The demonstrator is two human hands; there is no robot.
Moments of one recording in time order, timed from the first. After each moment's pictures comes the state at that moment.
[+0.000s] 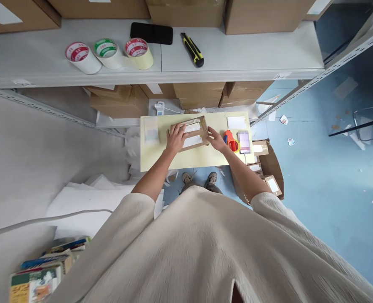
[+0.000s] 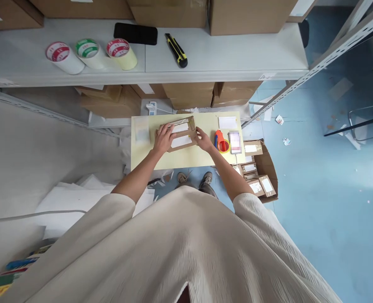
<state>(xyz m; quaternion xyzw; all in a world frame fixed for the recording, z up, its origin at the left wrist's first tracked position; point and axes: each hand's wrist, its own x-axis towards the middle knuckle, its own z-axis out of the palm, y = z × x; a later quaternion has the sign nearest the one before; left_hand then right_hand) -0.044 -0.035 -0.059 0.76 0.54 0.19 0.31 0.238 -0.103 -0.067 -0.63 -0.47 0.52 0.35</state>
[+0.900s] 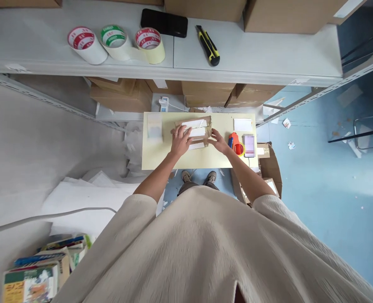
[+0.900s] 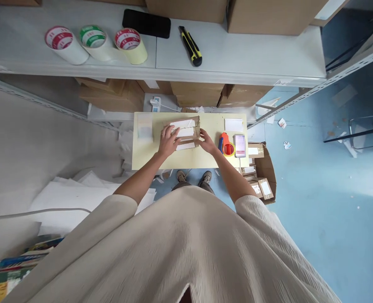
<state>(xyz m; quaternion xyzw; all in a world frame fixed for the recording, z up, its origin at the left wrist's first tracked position) -0.055 -0.045 -0.070 0.76 0.51 0.21 0.33 0.222 -0.088 -0.078 -0.61 -0.46 0.55 0.33</state>
